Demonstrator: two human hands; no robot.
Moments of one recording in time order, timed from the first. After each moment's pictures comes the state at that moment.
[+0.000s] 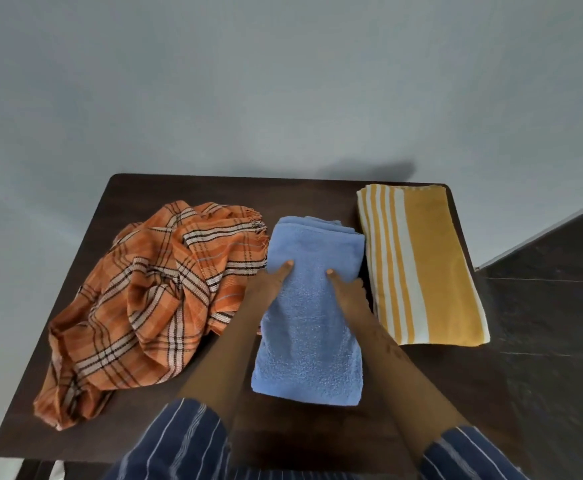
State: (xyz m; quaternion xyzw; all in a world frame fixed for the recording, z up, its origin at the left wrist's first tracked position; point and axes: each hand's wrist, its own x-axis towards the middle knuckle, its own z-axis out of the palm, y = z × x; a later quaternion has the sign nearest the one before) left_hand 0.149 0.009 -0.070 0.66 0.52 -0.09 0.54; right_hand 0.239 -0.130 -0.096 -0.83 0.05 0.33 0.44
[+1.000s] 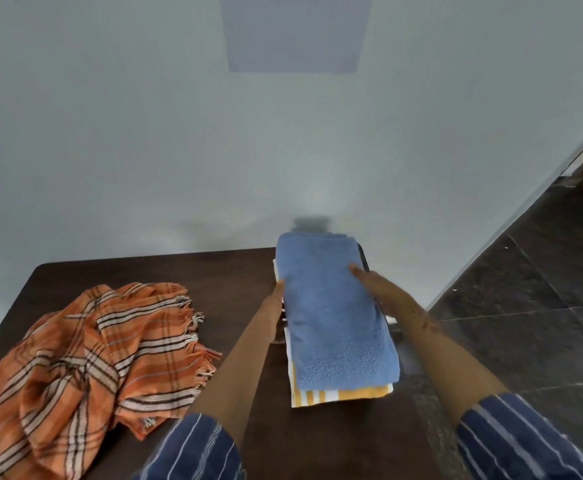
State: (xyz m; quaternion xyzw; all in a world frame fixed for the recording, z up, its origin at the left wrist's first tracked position) left_hand 0.291 -0.110 0.008 0.50 0.47 -0.06 0.73; right_hand 0.433 -0.271 0.015 -0.80 -0.03 0.39 0.46
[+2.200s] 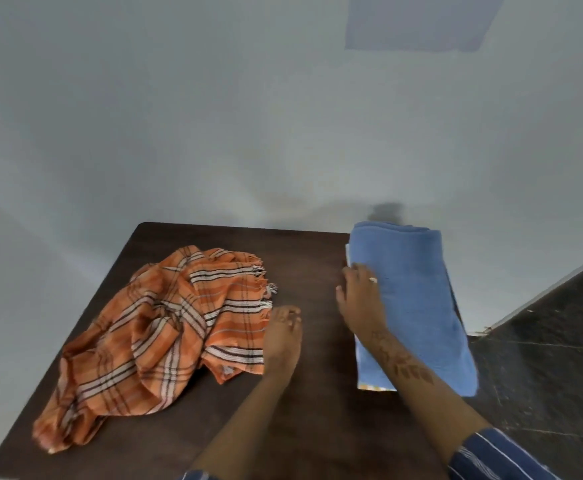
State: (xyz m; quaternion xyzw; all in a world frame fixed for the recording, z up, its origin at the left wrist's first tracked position) left_hand 0.158 -0.077 -0.062 0.78 0.41 0.16 0.43; right_hand 0.298 -0.156 -0.026 -0.91 -0.36 -0.02 0.22
